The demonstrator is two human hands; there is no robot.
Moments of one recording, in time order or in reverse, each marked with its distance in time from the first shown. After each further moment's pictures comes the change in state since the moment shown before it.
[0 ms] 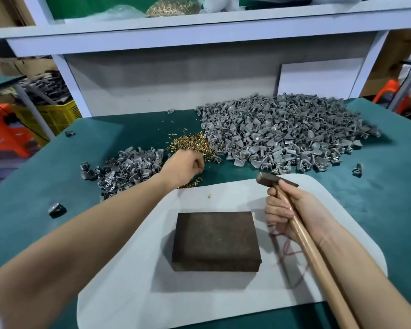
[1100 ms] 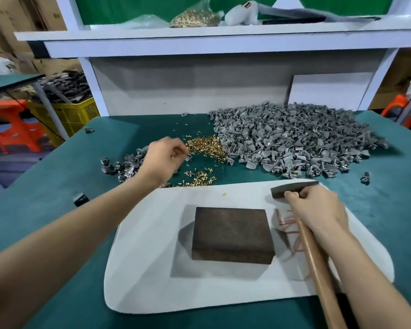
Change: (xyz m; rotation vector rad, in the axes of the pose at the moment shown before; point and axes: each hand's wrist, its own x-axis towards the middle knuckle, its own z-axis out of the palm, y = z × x) left_hand -0.067 -0.012 -0.060 -0.189 0.394 -0.087; right_hand -0.017 -0.002 0.022 -1.748 1.036 -0.331
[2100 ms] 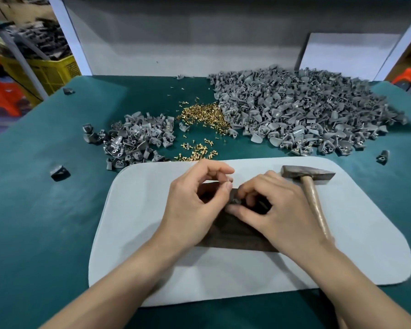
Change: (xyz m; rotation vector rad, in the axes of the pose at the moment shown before) left_hand -0.111 0.069 0.037 -0.755 0.030 0.007; right_hand -0.072 -0.046 0.013 0.353 -0.044 -0.891
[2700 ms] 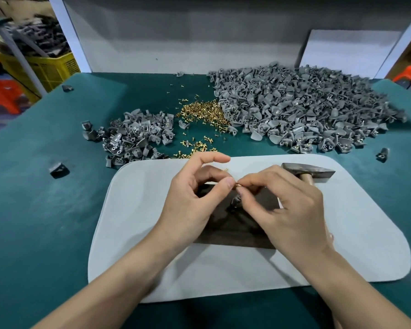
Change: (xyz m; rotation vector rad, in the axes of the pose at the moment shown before) left_hand -0.003 0.010 -0.002 -0.220 -0.062 -0.163; right_hand -0.003 -0.008 0.001 -0.069 0.344 -0.152
